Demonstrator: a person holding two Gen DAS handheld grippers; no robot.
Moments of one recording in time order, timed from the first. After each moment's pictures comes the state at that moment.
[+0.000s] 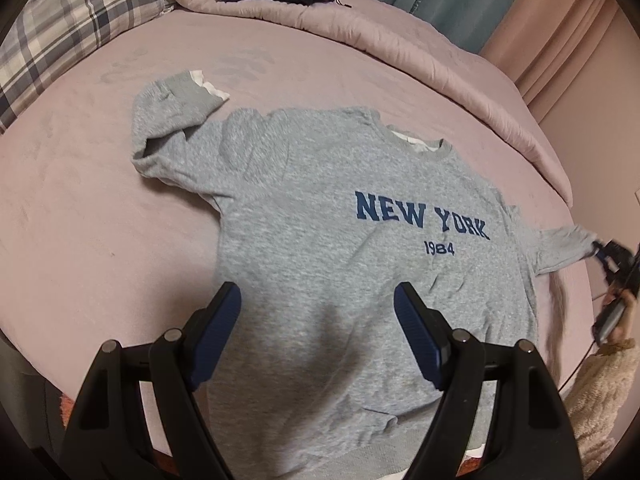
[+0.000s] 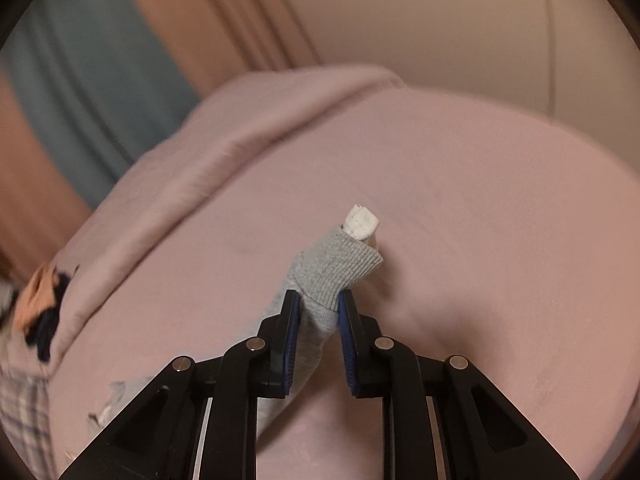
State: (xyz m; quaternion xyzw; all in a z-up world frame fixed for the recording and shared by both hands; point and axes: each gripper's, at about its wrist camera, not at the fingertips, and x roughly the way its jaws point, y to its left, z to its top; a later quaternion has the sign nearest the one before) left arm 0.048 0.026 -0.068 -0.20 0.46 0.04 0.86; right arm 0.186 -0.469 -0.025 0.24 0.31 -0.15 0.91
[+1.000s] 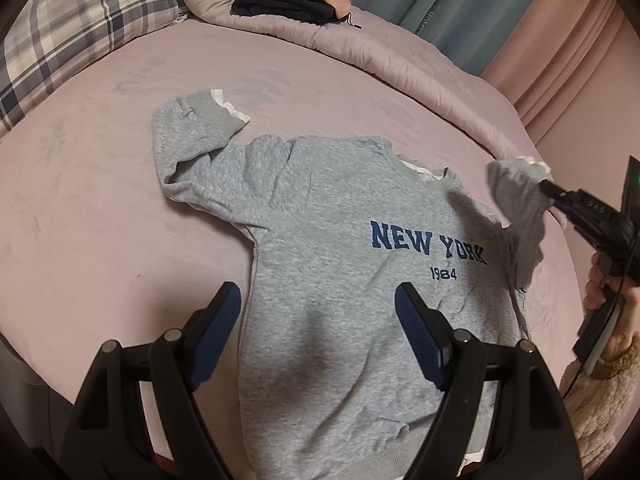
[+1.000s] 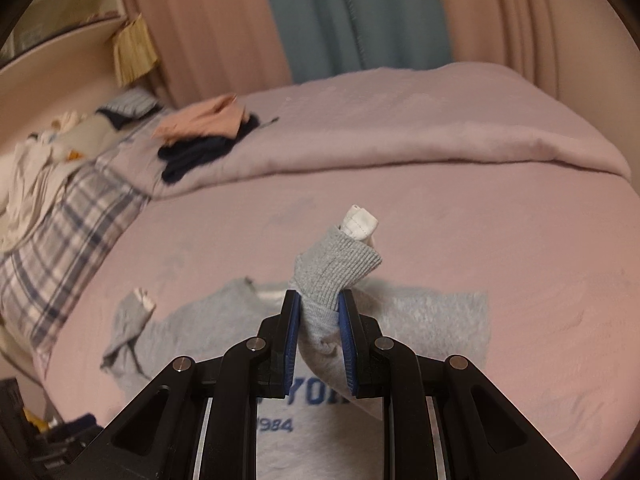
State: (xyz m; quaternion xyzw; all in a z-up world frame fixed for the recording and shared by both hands) left arm 0.042 0.057 -0.056 -0.22 0.44 0.04 0.87; right arm 0.201 -0.205 0.010 0.05 0.37 0.16 0.91
